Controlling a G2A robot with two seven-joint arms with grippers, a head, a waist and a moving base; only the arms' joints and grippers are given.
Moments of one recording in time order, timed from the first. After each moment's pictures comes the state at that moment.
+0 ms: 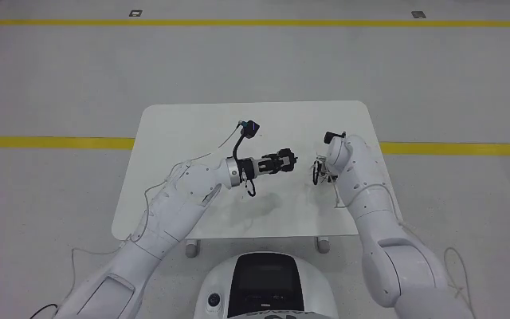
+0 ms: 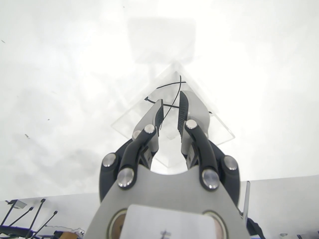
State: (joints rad) left arm 1.03 -1.28 -0.92 -1.34 -0.02 -0.34 -0.71; right arm -0.83 -1.58 1.48 -0.74 -1.41 0.34 1.13
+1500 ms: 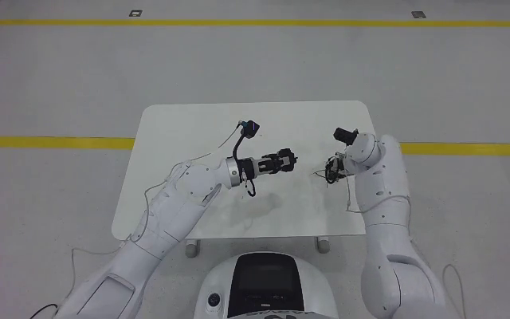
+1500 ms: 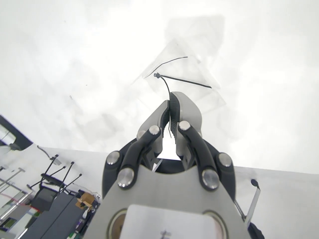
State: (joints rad) left arm 1.03 -1.28 -0.92 -1.34 -0.02 -0.34 -0.71; right arm -0.97 -1.58 1.73 -1.10 -1.35 0.09 1.38
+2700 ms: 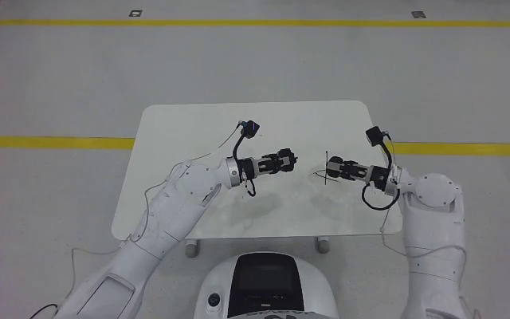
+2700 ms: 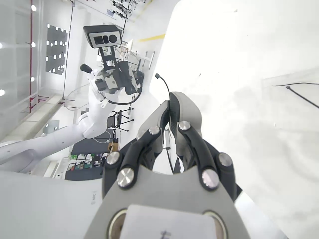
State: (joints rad) left arm 1.03 -1.28 -0.92 -1.34 -0.02 -0.34 -0.71; right arm -1.30 -1.37 1.80 -1.45 -0.23 -0.34 1.39
